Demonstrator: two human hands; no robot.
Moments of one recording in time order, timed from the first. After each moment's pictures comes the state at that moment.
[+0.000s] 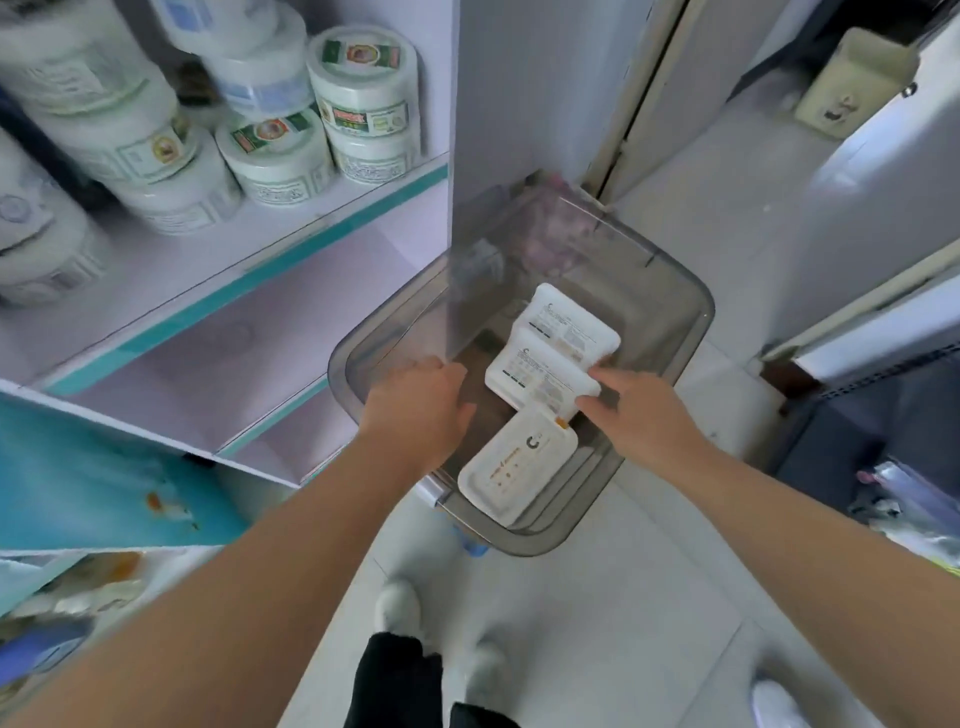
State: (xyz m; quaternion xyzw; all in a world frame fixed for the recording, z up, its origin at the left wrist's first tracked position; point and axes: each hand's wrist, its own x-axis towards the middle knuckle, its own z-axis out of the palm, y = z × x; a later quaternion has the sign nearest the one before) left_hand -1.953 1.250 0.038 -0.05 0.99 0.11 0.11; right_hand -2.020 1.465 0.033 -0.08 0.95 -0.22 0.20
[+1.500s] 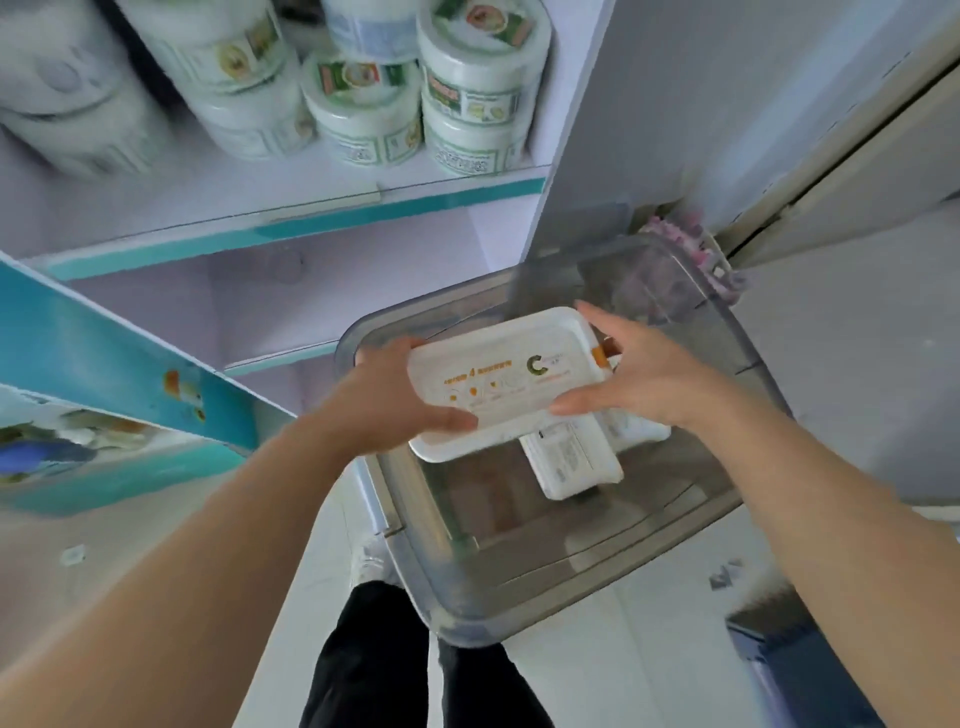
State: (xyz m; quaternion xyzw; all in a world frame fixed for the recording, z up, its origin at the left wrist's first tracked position) left_hand -1.984 1.230 0.022 -0.39 0.79 0.45 0.12; right_hand -2.166 1.401 0.066 -0.28 0.83 -0.23 0.43
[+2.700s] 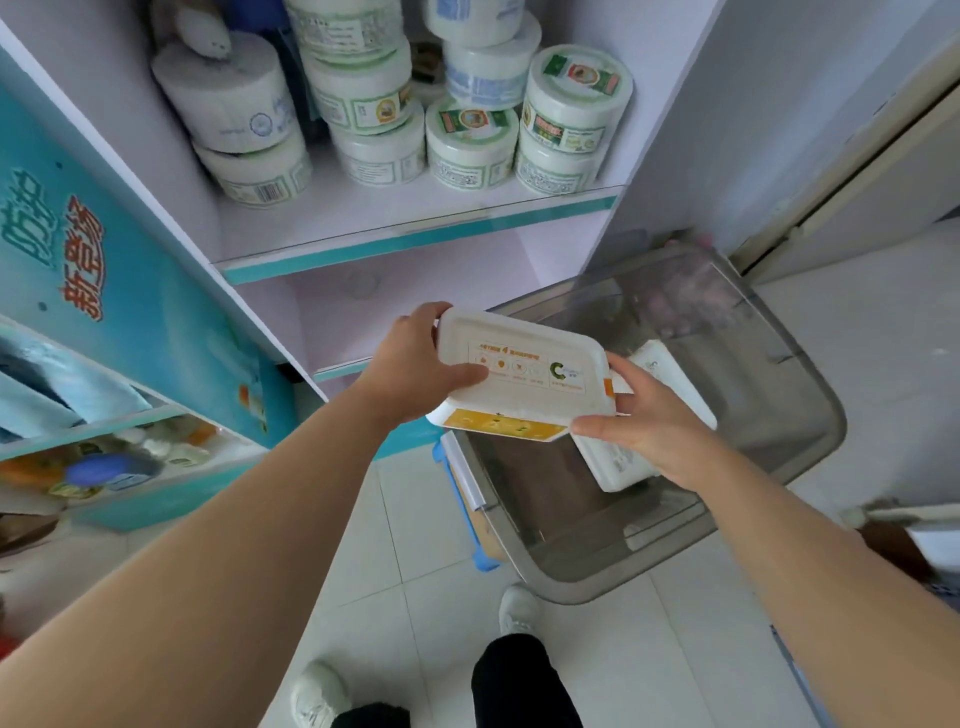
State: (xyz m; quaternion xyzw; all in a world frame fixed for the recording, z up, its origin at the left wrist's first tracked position) left_hand -1.926 1.196 0.061 -0.37 0.78 0.50 0.00; right_hand -2.072 1.402 0.019 -0.19 0.78 -0.39 0.44
